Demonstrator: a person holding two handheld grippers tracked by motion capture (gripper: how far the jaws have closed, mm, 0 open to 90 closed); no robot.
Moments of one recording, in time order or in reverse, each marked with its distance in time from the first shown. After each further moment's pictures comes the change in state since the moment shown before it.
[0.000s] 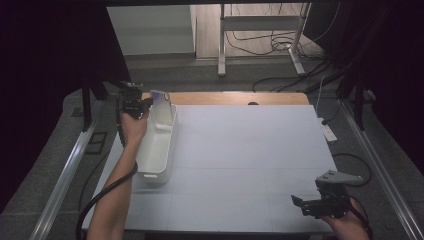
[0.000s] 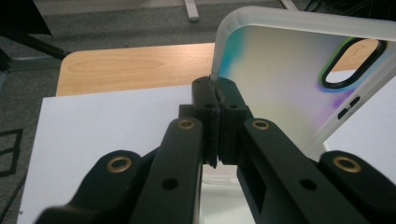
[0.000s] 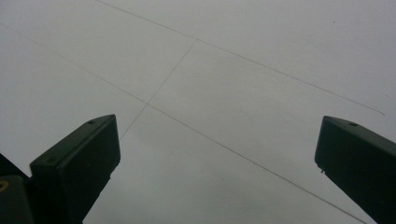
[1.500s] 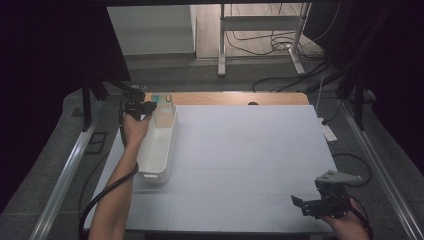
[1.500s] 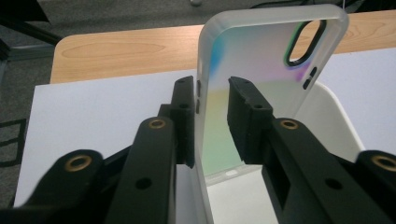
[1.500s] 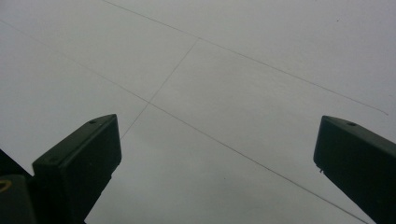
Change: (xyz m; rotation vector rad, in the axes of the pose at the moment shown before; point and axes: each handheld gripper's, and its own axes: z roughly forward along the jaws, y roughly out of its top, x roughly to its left) left arm 0.002 -0.004 0.014 0.055 0.000 0.018; right arm 0.000 0.000 0.000 0.006 0.007 -0.003
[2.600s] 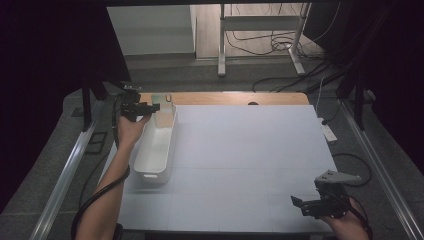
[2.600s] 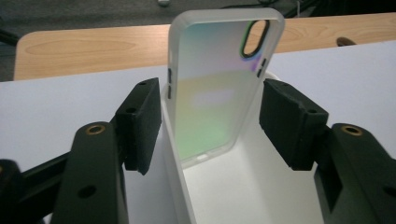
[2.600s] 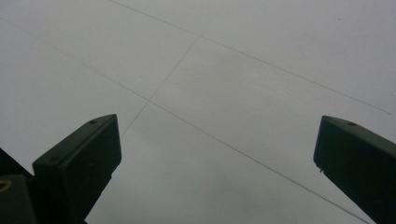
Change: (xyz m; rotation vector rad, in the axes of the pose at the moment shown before) left arm 0.006 -0.006 -0.023 -0.002 -0.148 -0.007; right arm 0.001 0.000 0.001 0.007 -0.001 -0.004
